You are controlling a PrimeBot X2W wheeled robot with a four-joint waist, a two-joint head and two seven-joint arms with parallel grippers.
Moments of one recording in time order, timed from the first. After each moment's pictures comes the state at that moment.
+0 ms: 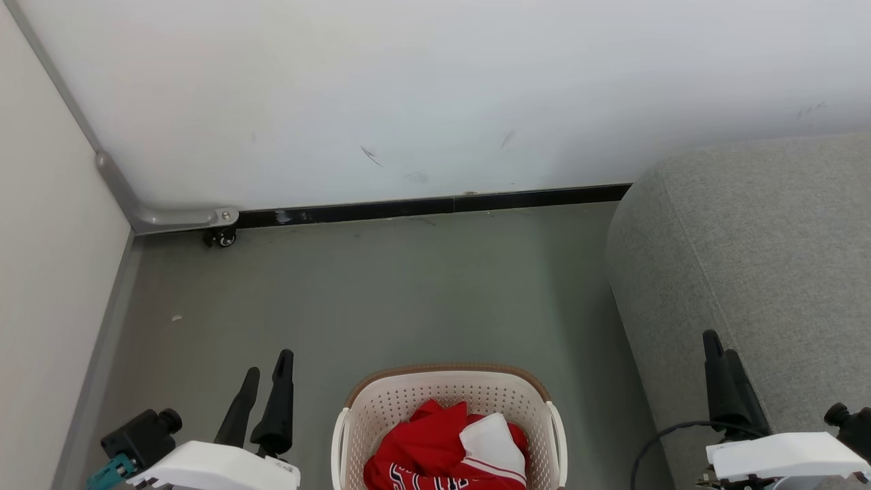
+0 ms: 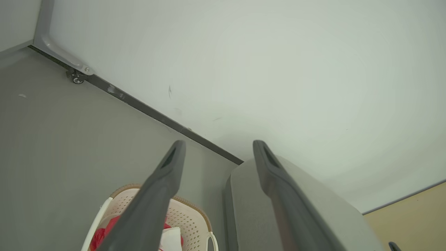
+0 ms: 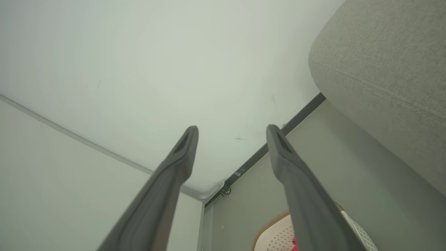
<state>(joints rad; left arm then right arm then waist) -0.01 0.06 -0.15 0.18 -0.85 -0.04 -0.08 0.02 -0.06 -0.02 0.25 0.95 0.13 -0.09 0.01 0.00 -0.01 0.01</state>
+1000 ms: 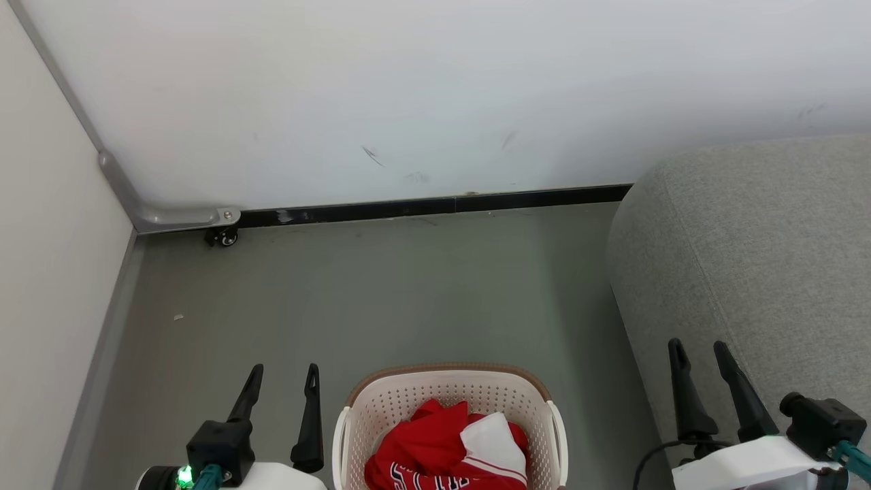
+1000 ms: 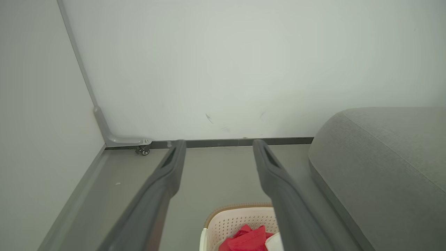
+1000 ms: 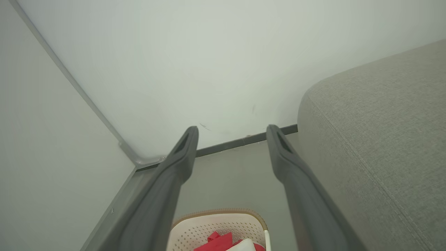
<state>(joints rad) -0.01 0.12 -0.29 0.20 -0.27 0.15 -0.19 0.02 -0.05 -0.02 0.26 0.39 0.13 -0.15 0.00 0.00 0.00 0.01</state>
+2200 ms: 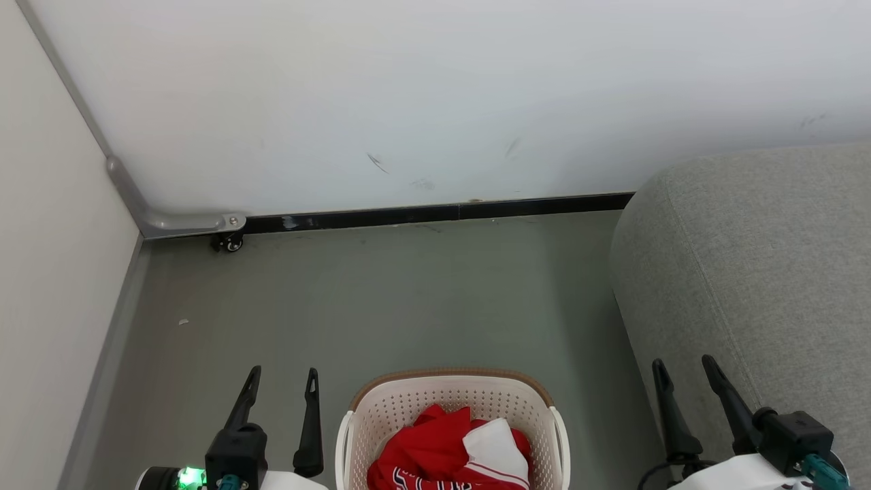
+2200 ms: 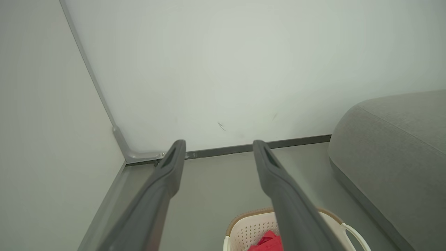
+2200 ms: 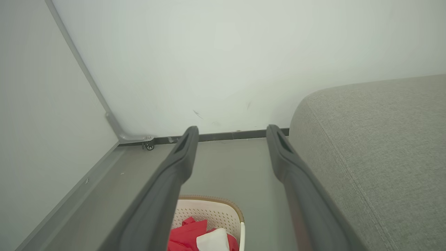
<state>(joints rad) -0.02 0.09 -0.27 0.26 -0.11 0.23 -0.25 0.04 -0.04 -0.02 0.30 0.17 0.13 -0.19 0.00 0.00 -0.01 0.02</state>
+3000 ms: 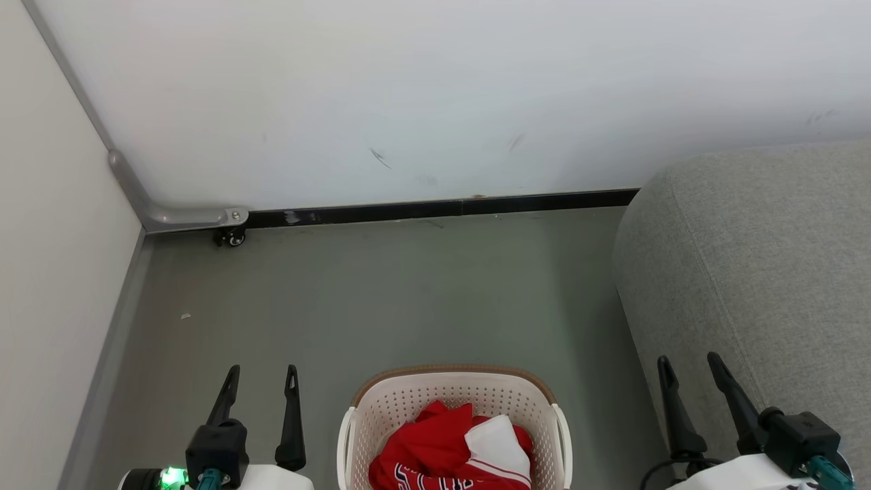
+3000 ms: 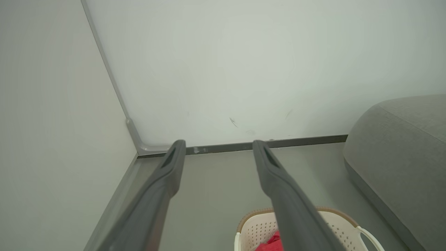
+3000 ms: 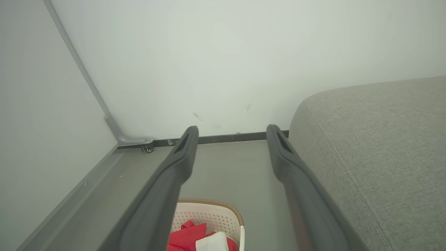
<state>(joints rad) -0.03 0.09 -0.22 0.28 -0.12 0.23 -0.25 0.04 -0.04 -0.02 0.30 0.17 0.13 -0.21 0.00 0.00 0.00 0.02</state>
